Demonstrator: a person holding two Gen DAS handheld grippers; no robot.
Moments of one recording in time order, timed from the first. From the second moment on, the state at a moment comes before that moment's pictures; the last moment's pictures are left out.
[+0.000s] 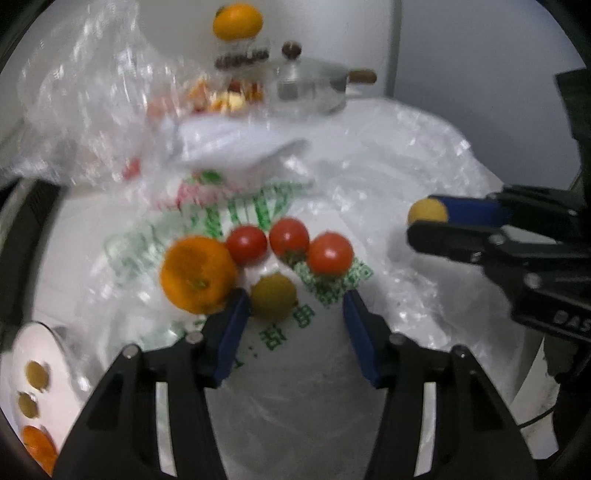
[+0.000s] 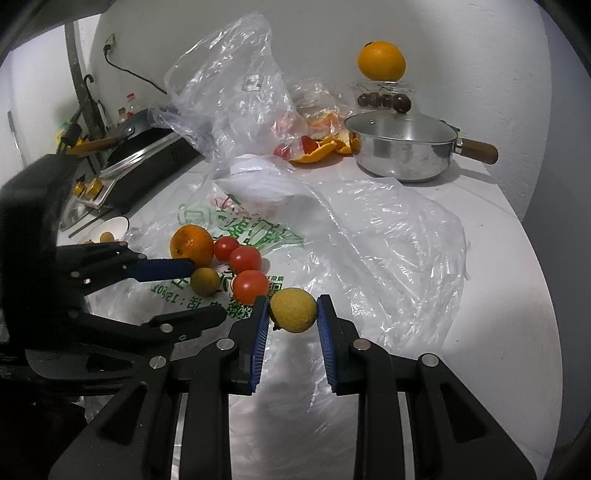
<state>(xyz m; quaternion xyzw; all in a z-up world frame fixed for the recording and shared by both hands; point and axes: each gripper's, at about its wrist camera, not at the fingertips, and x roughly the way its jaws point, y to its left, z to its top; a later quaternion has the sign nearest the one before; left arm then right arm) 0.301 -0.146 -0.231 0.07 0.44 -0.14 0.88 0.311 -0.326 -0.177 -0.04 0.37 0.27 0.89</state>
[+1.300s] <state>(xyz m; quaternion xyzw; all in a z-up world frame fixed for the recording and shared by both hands) 0.244 -0.120 -0.192 0.05 0.38 -0.18 0.91 0.273 -0.284 -0.147 -0.08 0.35 0.27 0.89</state>
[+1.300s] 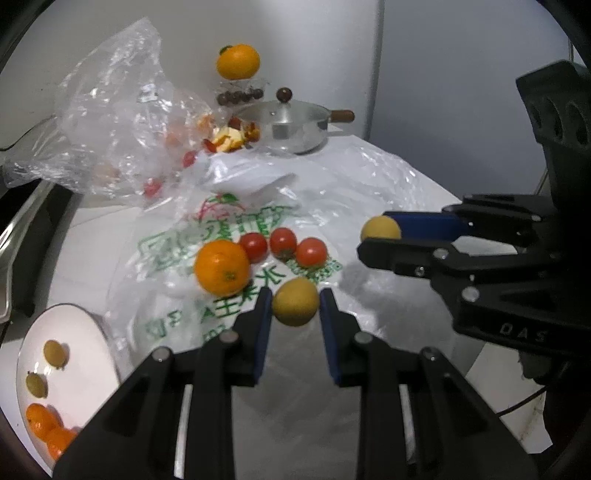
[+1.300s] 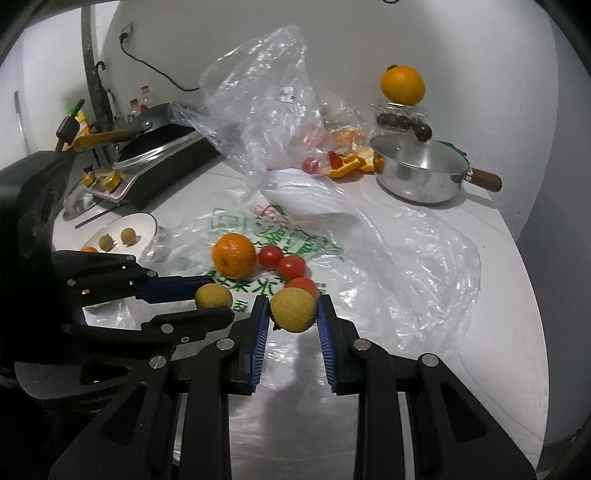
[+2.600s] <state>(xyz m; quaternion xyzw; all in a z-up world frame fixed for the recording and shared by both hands) 0.182 0.008 -0.181 0.01 0.35 -0.10 0.93 0.234 -0.175 -0.132 -0.13 0.34 0.31 0.88</state>
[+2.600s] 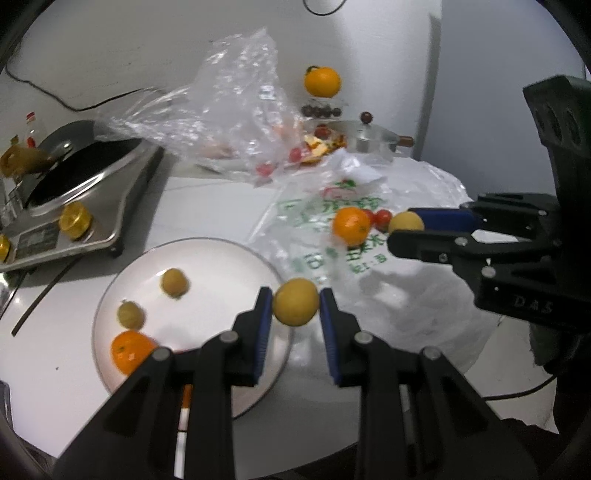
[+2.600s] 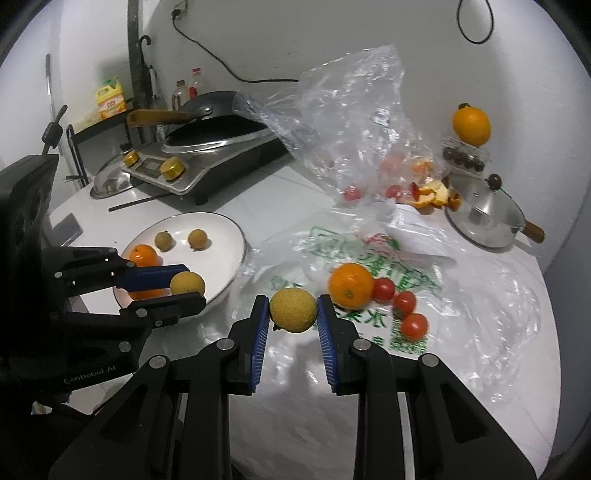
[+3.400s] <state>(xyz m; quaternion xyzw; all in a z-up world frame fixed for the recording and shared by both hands) 0.187 0.082 -0.200 0.00 0.36 -0.03 0.93 0.240 -0.105 -0.147 -0.17 0.36 0.35 0.85</state>
